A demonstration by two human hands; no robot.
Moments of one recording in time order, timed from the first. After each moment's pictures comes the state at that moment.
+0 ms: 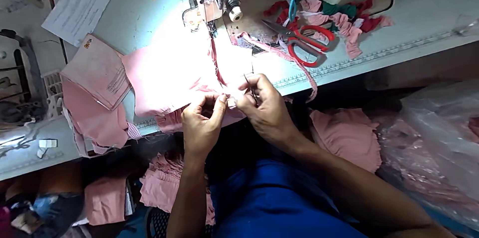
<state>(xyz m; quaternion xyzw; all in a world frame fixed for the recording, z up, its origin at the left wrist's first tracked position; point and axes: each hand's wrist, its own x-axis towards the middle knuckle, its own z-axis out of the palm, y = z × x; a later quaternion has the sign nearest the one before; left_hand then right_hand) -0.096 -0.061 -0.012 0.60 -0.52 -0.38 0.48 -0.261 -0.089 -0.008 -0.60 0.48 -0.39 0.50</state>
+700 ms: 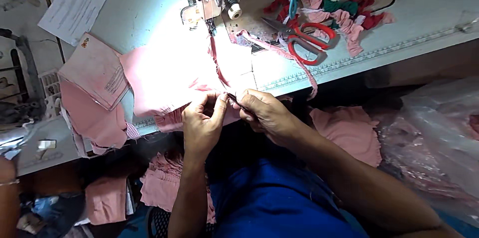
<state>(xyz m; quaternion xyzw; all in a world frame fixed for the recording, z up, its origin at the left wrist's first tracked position) -0.098 -0.061 -0.009 0.61 -0.54 -0.37 0.45 -0.269 -0.093 -0.001 -0.37 0.44 -0.28 0.77</state>
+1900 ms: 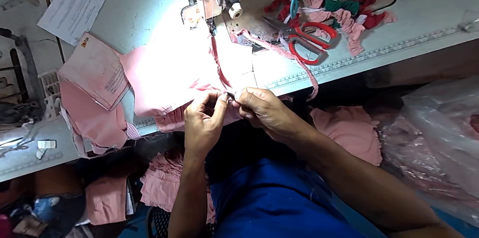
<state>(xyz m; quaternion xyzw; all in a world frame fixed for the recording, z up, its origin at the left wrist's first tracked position) -0.096 -0.062 -0.015 0.59 -0.53 -0.40 0.46 -0.267 -0.099 -0.006 -0.38 0.43 -0.29 0.76</state>
